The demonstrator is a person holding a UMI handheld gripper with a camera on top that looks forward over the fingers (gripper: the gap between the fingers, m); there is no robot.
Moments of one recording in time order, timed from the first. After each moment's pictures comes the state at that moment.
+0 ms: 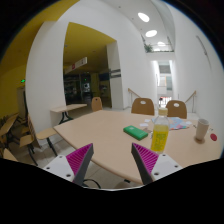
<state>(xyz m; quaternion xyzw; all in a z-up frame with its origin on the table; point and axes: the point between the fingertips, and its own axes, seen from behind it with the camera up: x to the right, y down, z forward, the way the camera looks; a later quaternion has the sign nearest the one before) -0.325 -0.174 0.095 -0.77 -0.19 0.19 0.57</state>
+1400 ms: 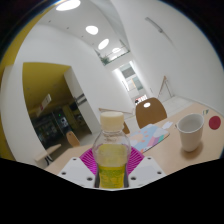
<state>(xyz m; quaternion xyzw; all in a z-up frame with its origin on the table) -0.167 0.069 0.133 -0.74 0.06 0.25 0.62</state>
